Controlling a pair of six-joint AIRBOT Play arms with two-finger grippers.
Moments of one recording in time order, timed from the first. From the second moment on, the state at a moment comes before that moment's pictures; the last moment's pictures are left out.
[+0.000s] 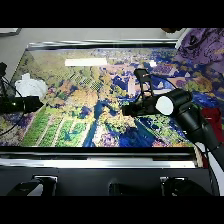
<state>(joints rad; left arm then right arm) 0.03 -0.92 1.14 1.28 -1.23 -1.62 0.50 -1.14 1.21 -1.40 1.09 1.75</state>
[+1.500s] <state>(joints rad) 0.03 -0.93 1.14 1.33 -1.19 -1.69 0.50 -1.14 1.21 -1.40 1.09 1.75</state>
